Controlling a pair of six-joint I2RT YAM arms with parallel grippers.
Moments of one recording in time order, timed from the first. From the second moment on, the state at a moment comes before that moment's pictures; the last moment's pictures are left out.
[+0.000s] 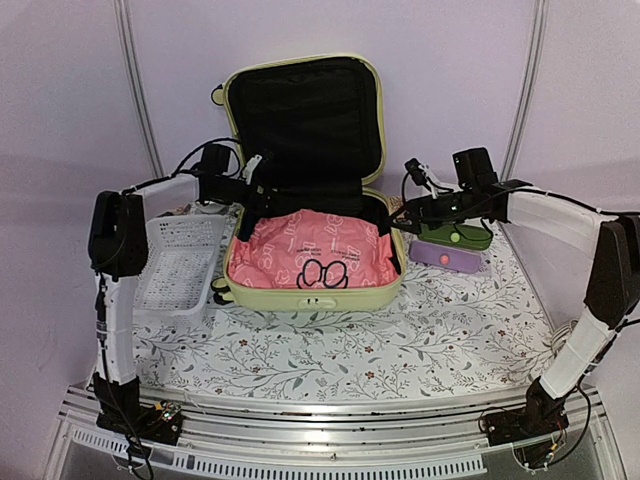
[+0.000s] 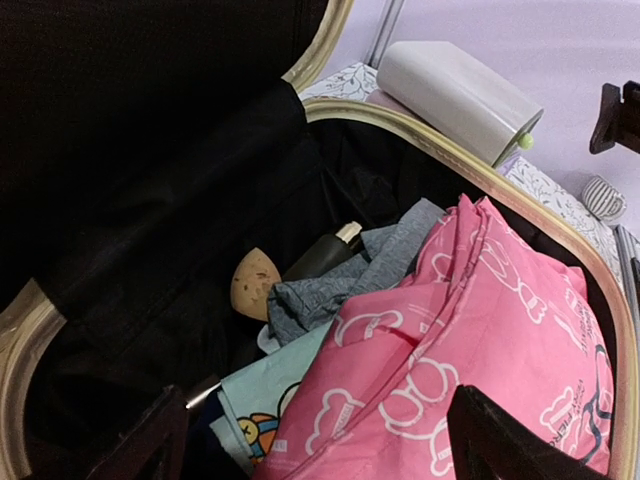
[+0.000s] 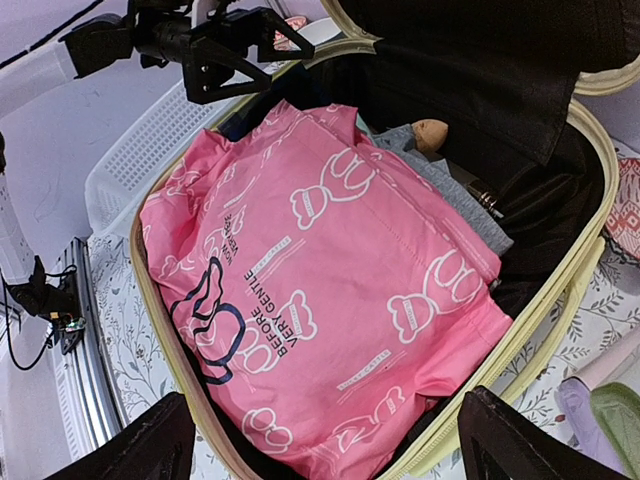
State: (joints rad) left arm -0.25 2.24 1.91 -0.30 0.77 0.23; right arm 0.37 1.67 1.36 -0.35 -0.64 -0.02
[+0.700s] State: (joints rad) left arm -0.33 2.44 2.08 -0.51 1.04 0.29; right arm 0.37 1.60 1.27 -0.35 -0.66 0.00
